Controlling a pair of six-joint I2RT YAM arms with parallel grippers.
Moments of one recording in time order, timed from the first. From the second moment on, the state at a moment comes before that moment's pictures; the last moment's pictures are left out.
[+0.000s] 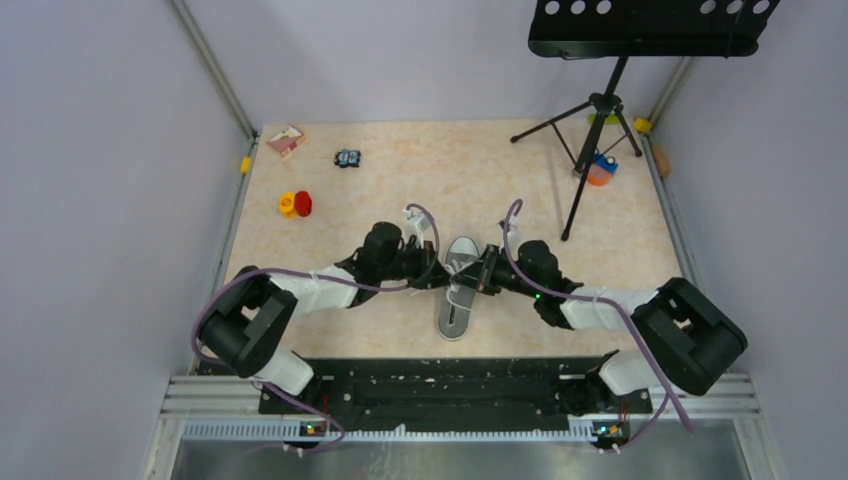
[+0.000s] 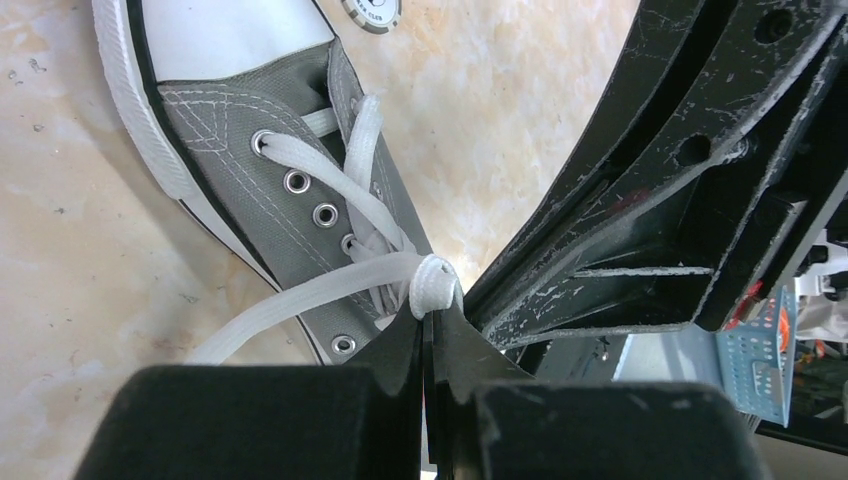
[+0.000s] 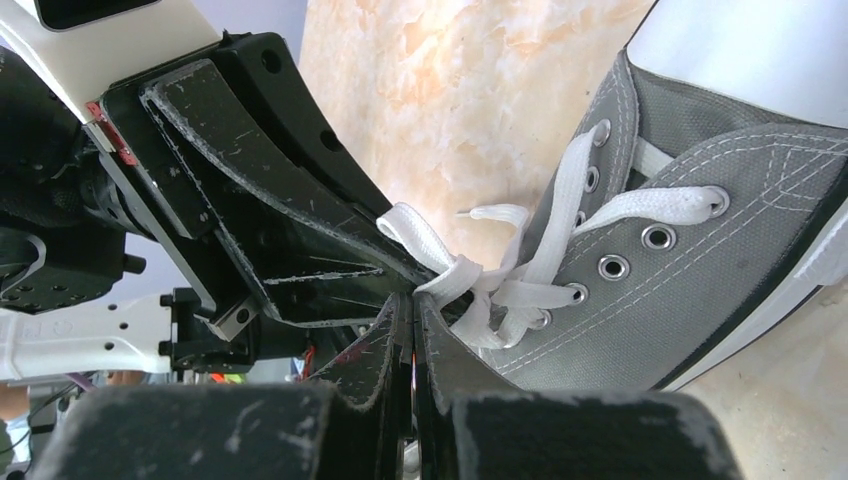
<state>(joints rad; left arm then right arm) -0.65 1.52 0.63 0.39 0.54 -0.63 0.68 1.39 0.40 0.67 -0.35 0.95</state>
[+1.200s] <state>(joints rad) -0.63 1.56 0.58 0.58 0.64 -0.73 0.68 1.18 0.31 0.51 -0.20 0.97</state>
